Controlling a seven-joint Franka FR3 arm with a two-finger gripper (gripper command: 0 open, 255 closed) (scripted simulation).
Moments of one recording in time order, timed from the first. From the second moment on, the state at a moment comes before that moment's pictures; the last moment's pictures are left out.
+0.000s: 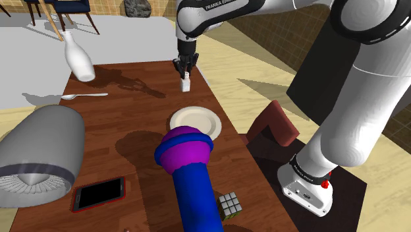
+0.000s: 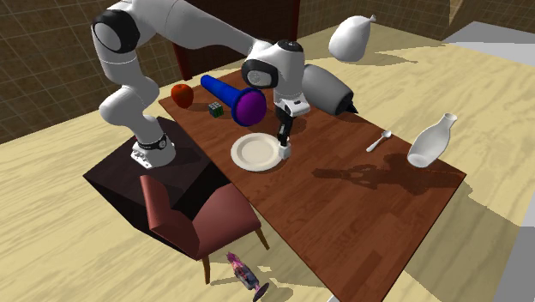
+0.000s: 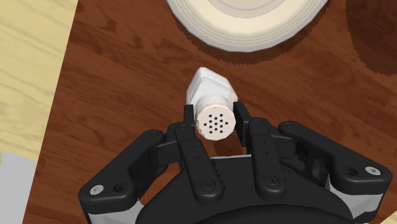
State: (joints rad) arm 0.09 0.23 0.10 -1.80 -0.04 2.05 0.11
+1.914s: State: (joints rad) arm 0.29 0.10 0.25 -1.81 -0.04 1.92 0.46
